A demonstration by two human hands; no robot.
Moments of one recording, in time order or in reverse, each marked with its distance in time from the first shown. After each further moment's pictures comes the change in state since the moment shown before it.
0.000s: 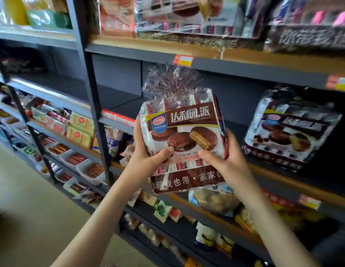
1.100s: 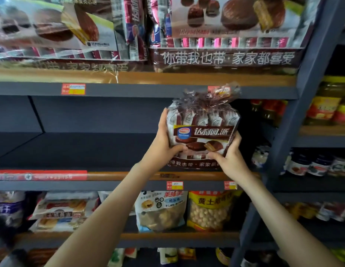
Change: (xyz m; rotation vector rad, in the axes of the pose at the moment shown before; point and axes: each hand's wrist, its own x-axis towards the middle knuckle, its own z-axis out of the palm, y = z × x) left_hand 0.122 -0.025 0.192 0.148 -0.593 0.284; right_hand -0.005 0.048 -0.172 -0.413 0.563 -0.021
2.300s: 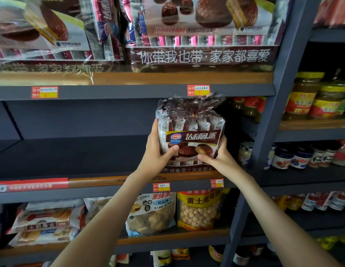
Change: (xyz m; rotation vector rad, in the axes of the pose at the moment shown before) left_hand -0.004 -0.019 0.029 -0.026 0.024 -0.047; right_hand 0.003 0.014 -0.020 0.026 -0.111 0.179
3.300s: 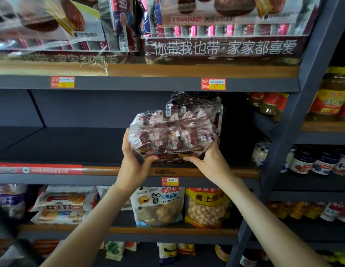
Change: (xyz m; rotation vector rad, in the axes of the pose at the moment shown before) left_hand -0.053 -0.019 -0.050 0.278 0.272 0.315; right_hand -0.017 -0.031 0.051 -0.432 0.083 -0.309
